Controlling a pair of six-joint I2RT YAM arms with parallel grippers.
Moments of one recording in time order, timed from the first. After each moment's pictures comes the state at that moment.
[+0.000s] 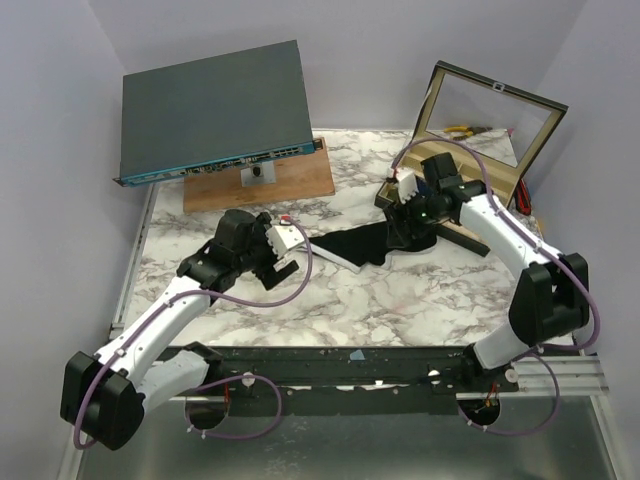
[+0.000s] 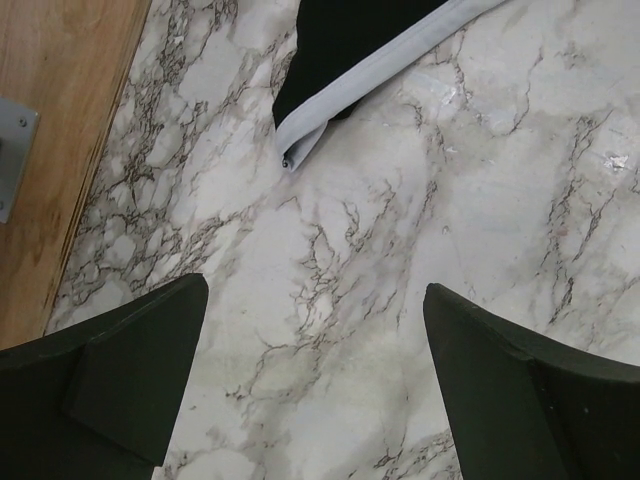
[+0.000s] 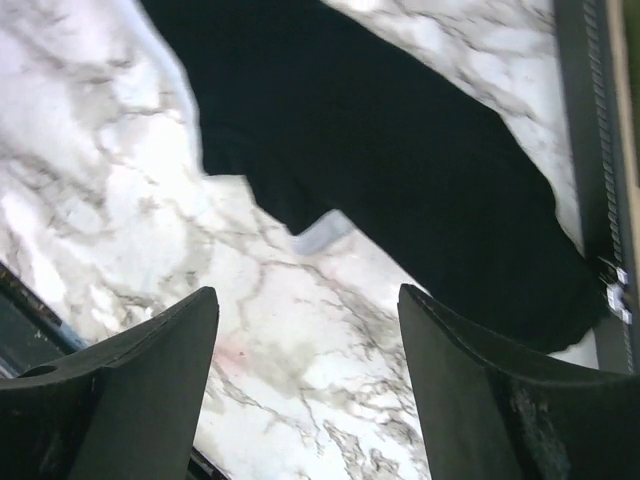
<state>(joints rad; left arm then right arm) -0.47 0.99 0.71 -0.39 0.28 0.55 0.28 1.59 1.25 -0.75 -0.42 -0.31</state>
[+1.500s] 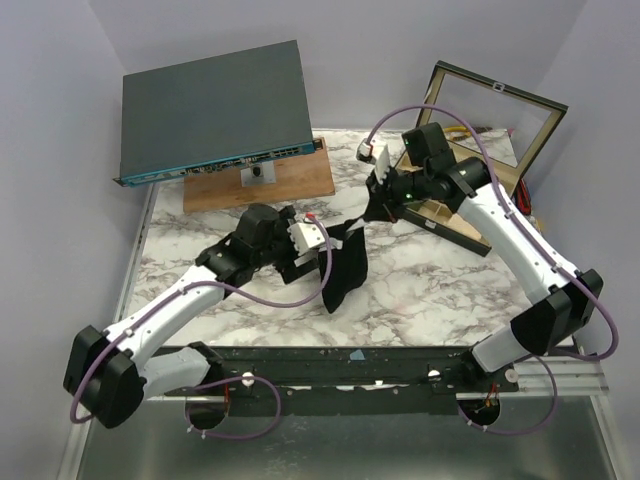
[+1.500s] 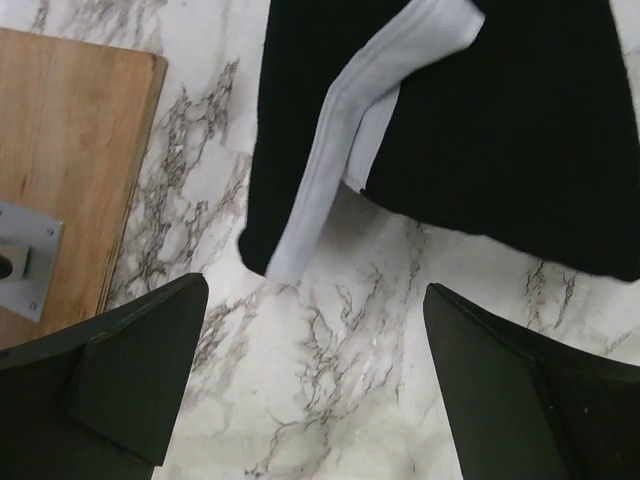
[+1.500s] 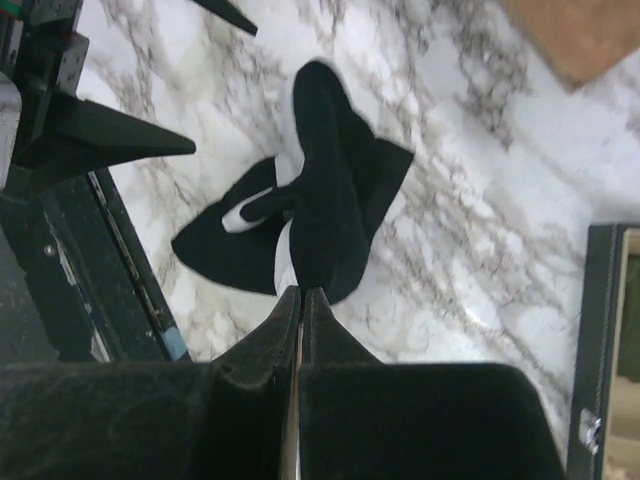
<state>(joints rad) -0.61 1.07 0.79 -0.31 0.24 0.54 0.51 1.53 1.62 -0.90 -0.57 -0.33</state>
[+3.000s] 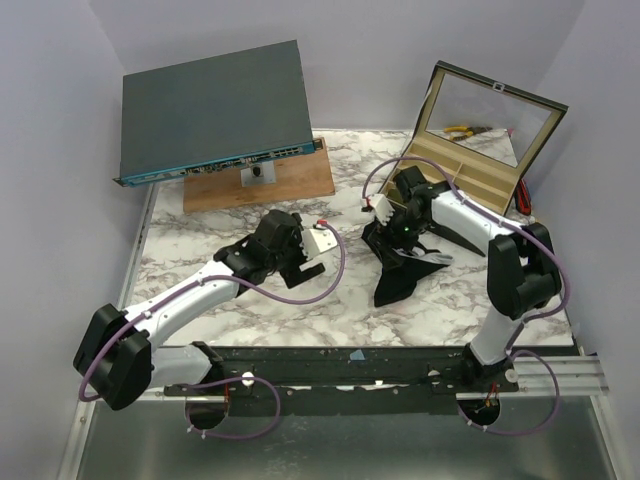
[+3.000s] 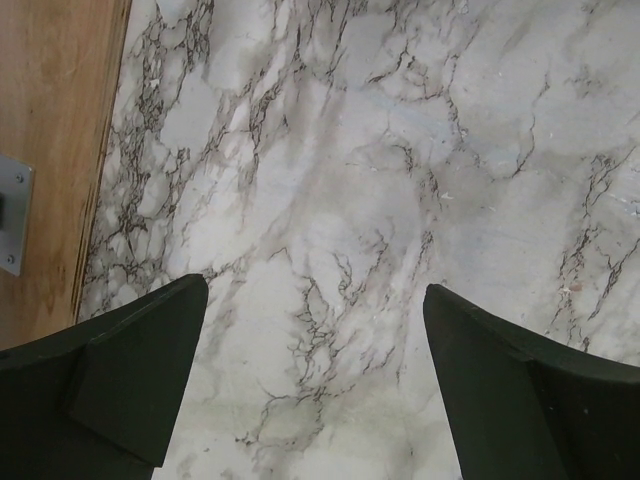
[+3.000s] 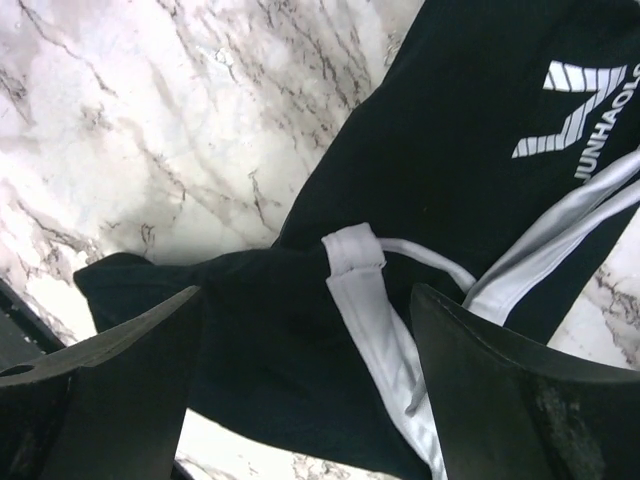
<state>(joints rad) -0.70 1.22 0.80 -0.30 0.05 0.52 0.39 1.75 1.26 -0.85 -0.39 -0.58</state>
